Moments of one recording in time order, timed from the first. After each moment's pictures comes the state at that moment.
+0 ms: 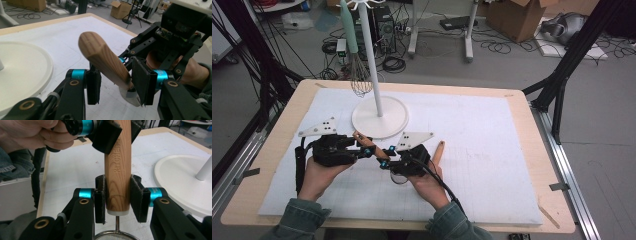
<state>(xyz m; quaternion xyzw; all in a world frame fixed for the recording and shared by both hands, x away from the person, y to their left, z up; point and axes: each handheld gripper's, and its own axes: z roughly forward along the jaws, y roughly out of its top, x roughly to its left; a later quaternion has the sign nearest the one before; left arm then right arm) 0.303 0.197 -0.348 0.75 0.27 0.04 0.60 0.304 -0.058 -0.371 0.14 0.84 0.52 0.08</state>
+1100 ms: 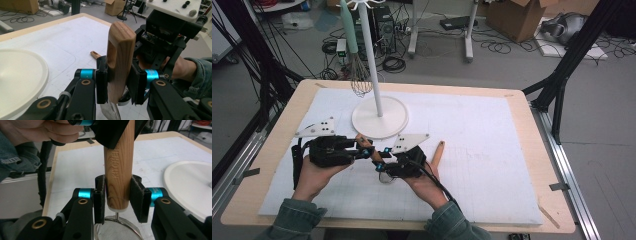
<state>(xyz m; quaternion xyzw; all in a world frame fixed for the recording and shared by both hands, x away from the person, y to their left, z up) 0.295 0.198 -0.334 0.77 0.24 0.05 0.59 0.304 -0.050 -0.373 0.12 0.83 0.53 0.06</state>
